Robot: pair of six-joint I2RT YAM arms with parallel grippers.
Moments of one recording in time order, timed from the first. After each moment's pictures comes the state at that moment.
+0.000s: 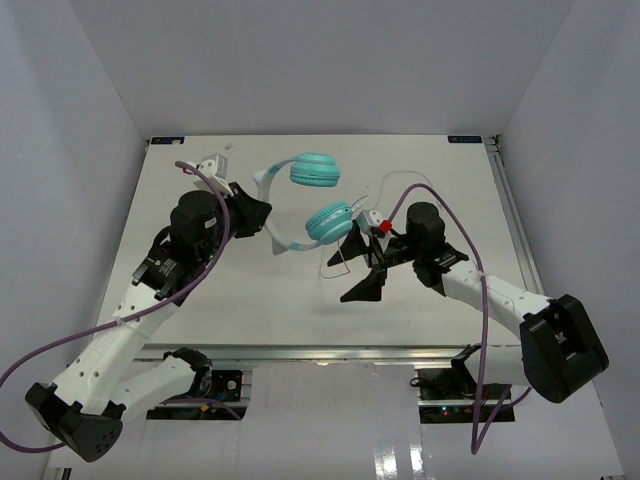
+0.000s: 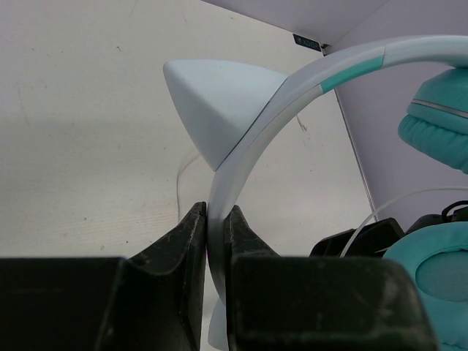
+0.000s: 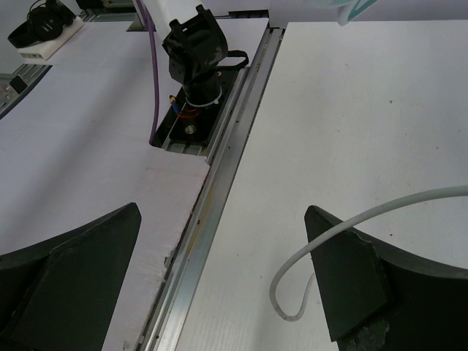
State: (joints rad) left arm -0.54 0.94 1.05 -0.36 -0.10 -0.60; right arm 0.58 1.27 0.69 0.44 -1.32 -0.03
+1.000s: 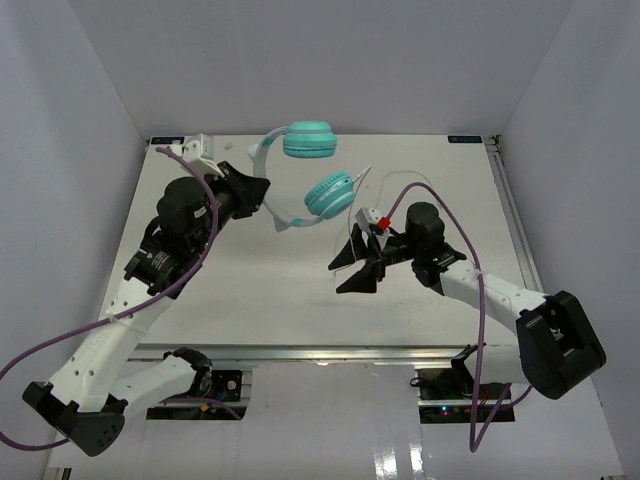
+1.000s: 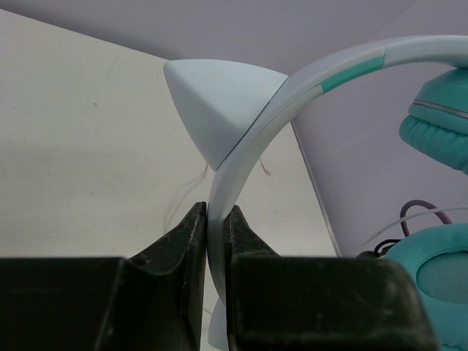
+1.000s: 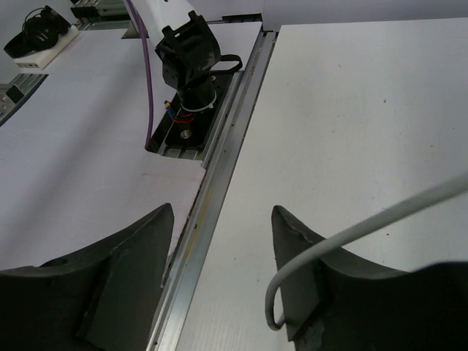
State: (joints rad) left arm -0.54 0.98 1.18 -0.31 -0.13 -0.64; right arm 0.58 1.30 0.68 0.51 -1.30 0.04
